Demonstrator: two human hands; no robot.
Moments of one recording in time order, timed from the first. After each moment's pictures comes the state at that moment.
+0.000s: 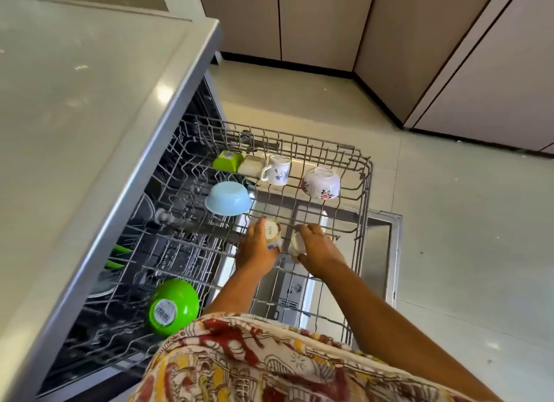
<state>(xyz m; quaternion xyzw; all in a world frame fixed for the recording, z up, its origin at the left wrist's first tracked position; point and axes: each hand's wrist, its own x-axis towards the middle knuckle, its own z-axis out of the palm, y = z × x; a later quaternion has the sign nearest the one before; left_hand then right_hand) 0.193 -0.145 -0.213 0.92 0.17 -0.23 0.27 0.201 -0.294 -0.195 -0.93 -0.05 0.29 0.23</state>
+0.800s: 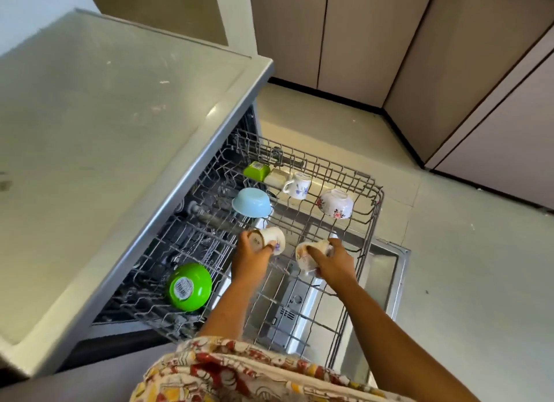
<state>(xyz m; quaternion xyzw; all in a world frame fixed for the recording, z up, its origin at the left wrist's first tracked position) 0.149 -0.141 -0.141 0.80 0.37 -0.09 0.47 0.182 -0.310 -0.142 -0.83 0.15 0.26 0.48</state>
